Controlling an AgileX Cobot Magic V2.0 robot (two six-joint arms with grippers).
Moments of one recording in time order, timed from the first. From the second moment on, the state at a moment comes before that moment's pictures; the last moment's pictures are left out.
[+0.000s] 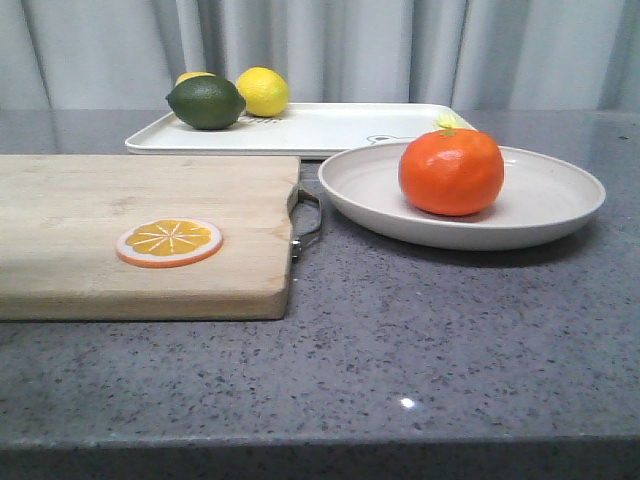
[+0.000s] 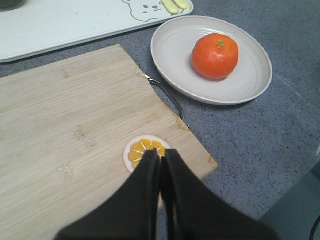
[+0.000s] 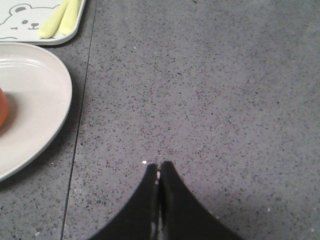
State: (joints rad) left arm -0.61 0.76 -0.79 -0.17 0.65 -0.07; right arm 0.00 0.63 -0.58 -0.02 0.56 0.10
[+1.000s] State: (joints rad) left arm -0.60 0.44 -0.57 -0.17 0.65 -0.07; right arm 0.13 1.28 -1.09 0.12 0.85 0.06
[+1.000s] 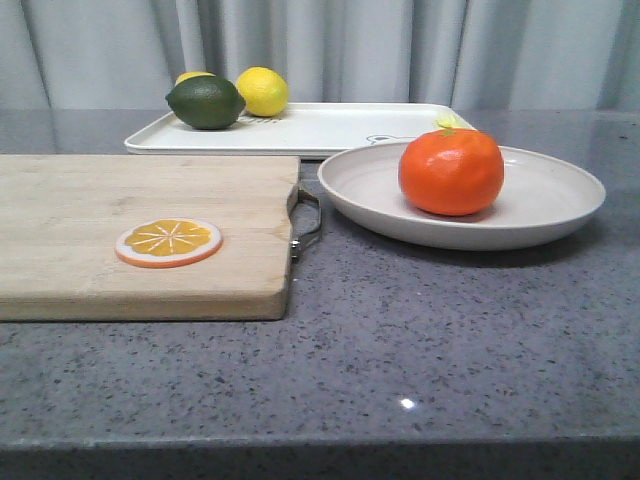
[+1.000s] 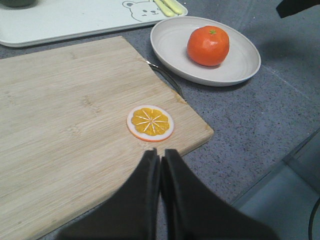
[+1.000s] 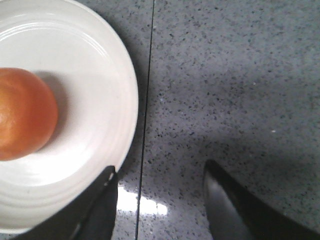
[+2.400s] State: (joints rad) left arm -0.60 0.44 -0.57 -0.17 0.65 -0.07; right arm 0.17 1.63 -1.25 0.19 0.87 0.05
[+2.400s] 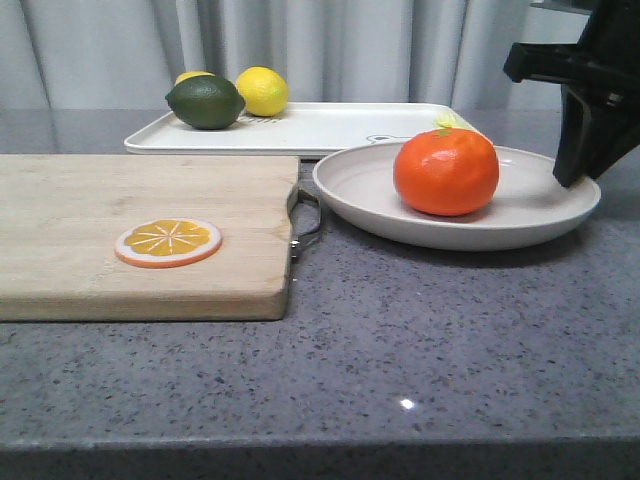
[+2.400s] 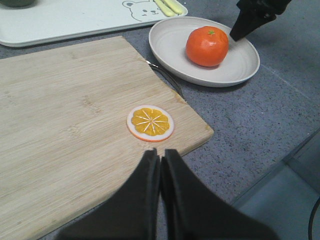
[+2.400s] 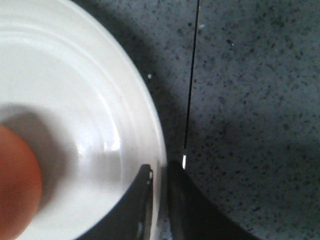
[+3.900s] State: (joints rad) left arm -0.60 0.44 -0.57 -0.17 0.65 -0.08; right arm 0.07 1.89 -1.83 0.47 1.05 -0.12
